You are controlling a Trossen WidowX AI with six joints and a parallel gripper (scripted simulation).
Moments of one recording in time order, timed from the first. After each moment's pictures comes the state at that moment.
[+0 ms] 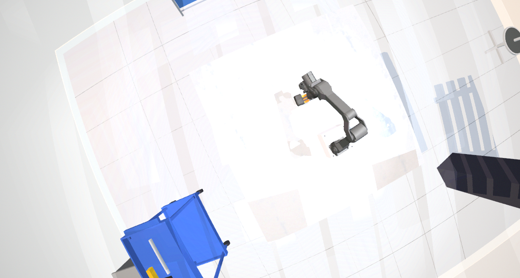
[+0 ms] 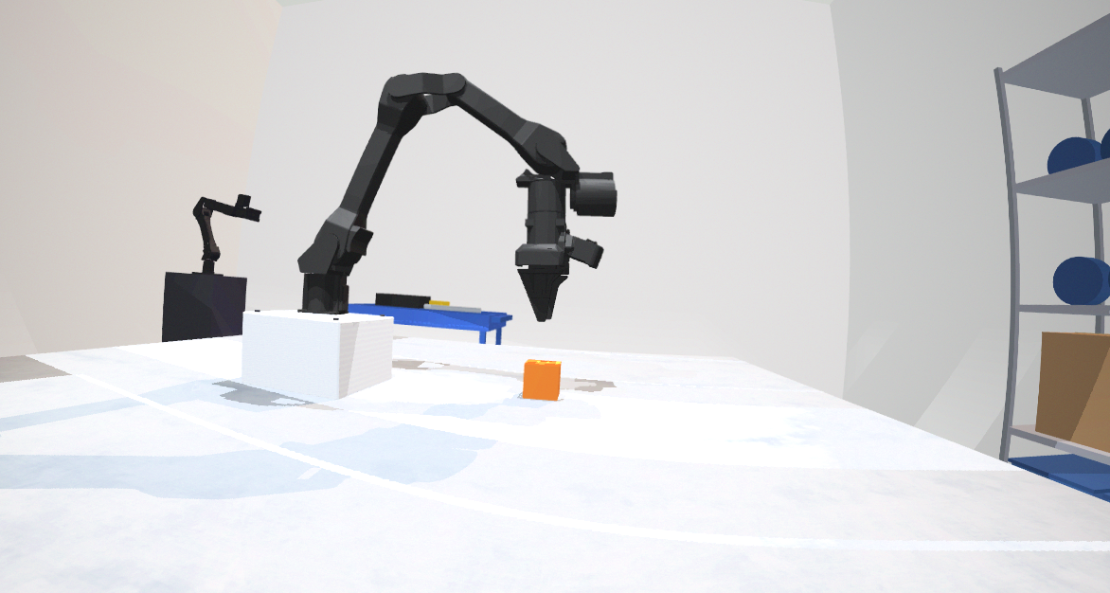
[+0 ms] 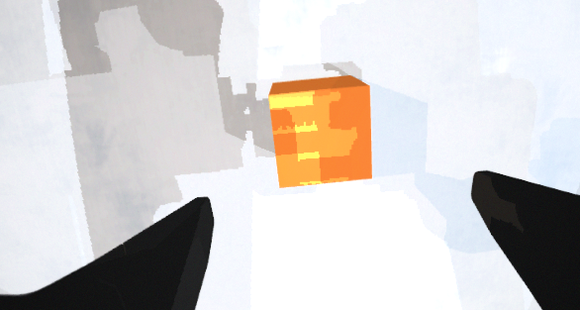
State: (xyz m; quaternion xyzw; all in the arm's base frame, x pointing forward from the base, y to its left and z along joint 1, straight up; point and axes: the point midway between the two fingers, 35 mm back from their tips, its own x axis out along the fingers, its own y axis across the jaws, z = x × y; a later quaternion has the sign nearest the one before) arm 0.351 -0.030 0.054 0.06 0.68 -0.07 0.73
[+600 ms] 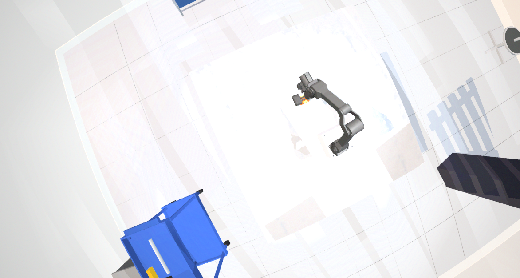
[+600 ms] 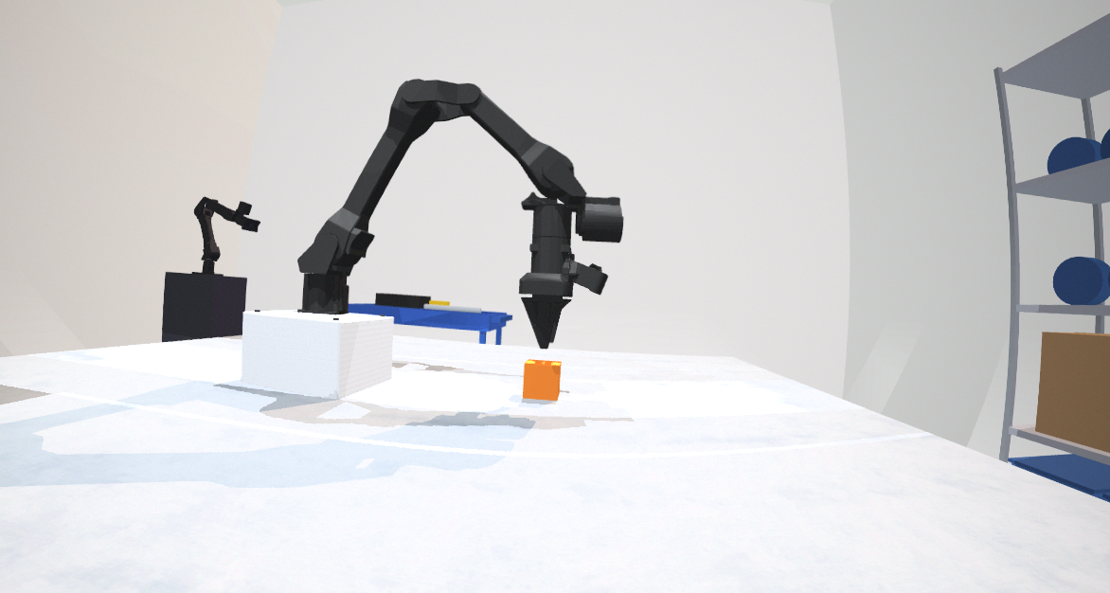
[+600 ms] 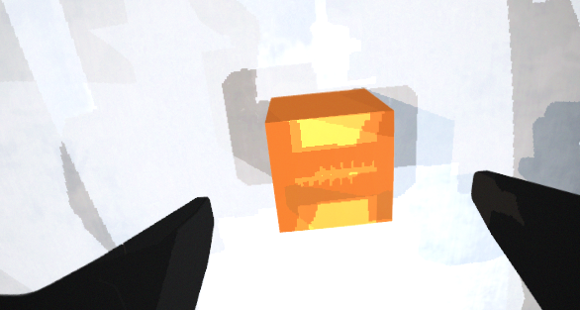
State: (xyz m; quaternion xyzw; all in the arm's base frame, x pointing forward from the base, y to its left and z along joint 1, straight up) arm 0.358 -0.032 0.017 0.07 0.69 -0.07 0.72
